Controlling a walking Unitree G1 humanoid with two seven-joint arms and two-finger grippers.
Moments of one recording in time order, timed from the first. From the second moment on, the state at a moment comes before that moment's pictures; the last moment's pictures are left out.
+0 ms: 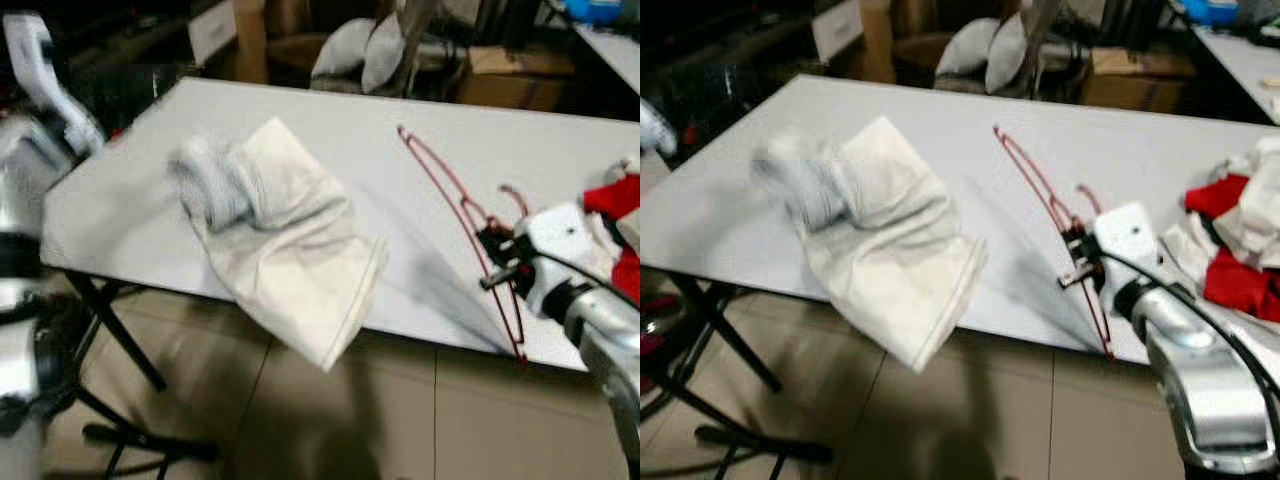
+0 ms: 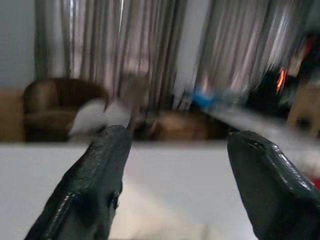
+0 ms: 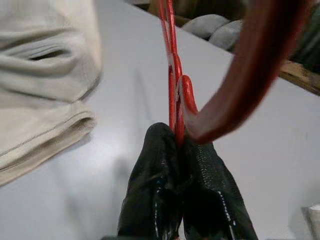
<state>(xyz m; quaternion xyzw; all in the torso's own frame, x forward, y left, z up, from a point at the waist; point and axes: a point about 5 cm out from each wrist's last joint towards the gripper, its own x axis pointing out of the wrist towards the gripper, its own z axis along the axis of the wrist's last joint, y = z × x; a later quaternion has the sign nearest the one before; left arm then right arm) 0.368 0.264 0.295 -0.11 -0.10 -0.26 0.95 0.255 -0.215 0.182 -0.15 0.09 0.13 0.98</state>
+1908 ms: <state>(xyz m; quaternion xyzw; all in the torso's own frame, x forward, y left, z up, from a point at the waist) 0.394 0.149 0.182 -0.01 -0.01 -0.22 0.98 0.251 -0.212 0.187 -0.09 0.07 0.05 0.99</state>
